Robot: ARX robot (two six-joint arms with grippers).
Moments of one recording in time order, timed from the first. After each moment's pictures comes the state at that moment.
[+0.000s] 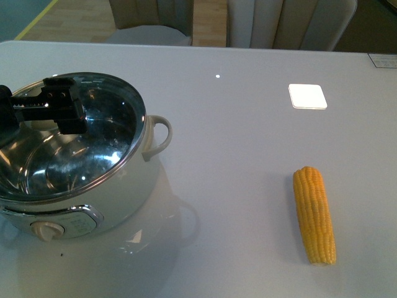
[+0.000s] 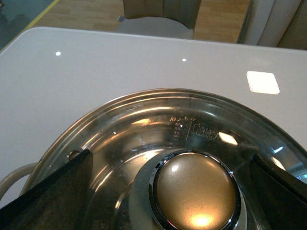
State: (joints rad) left arm -0.17 1.97 0.47 1.13 -0.16 -0.09; right arm 0.00 0.01 0.02 0.00 0.00 0.00
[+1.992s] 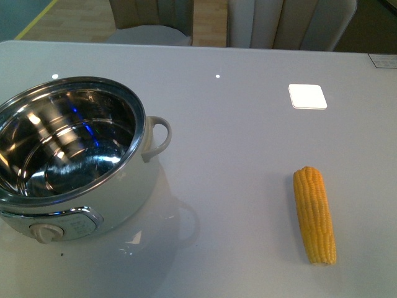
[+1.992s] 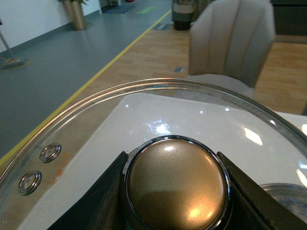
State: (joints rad) left arm 0.28 1.57 0.42 1.01 0.03 0.07; right arm 0.00 0.01 0.02 0.00 0.00 0.00
